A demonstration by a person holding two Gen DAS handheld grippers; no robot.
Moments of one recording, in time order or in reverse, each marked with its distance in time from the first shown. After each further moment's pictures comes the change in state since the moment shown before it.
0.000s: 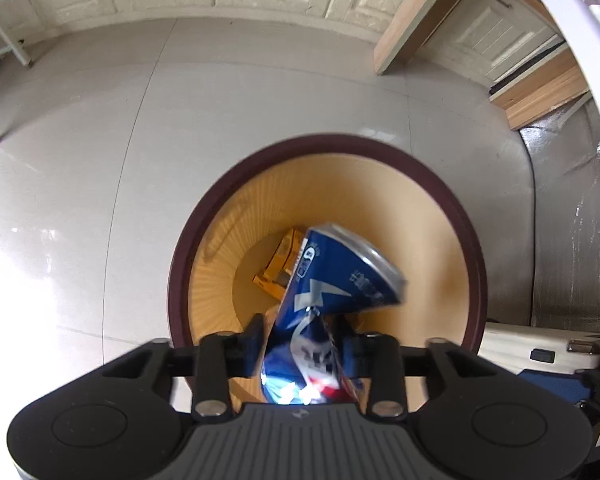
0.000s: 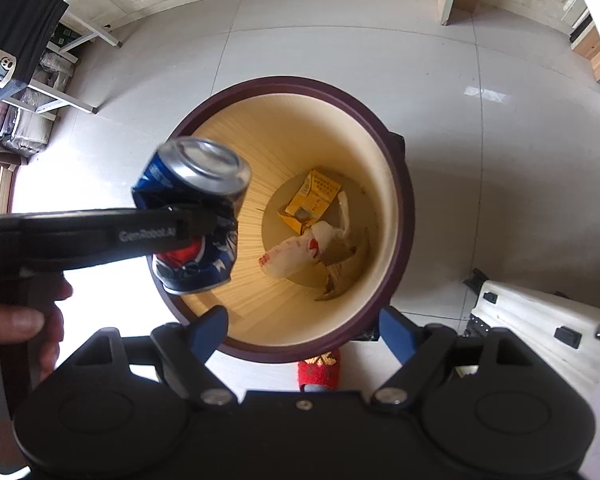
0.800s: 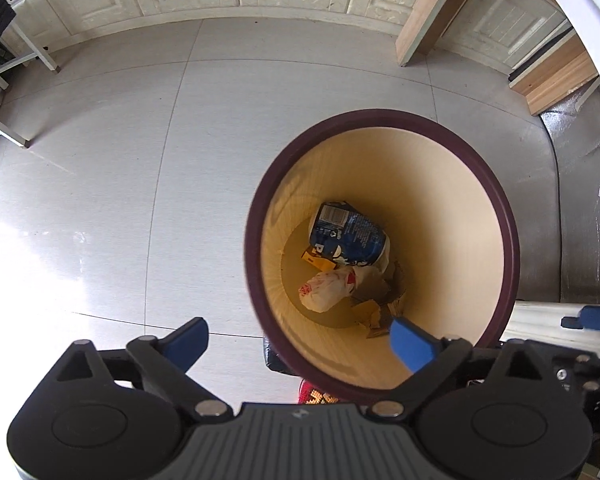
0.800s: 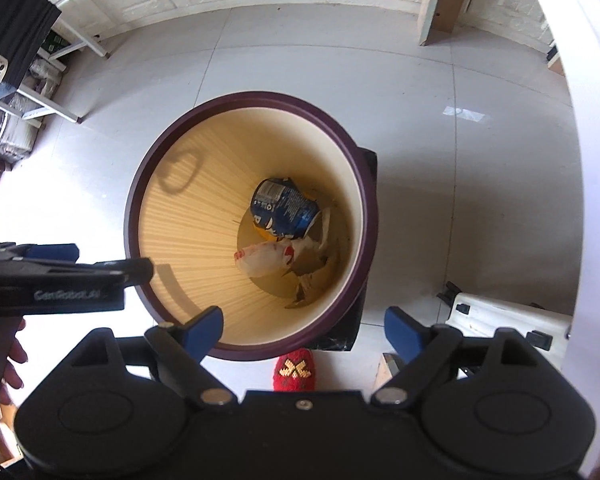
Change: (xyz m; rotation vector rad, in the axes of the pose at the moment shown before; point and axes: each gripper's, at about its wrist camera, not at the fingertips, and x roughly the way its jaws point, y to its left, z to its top) left arm -0.031 0.026 -0.027 0.038 0.000 0.089; right arm -0.013 -0.010 -0.014 -0.007 -0.071 -0.071
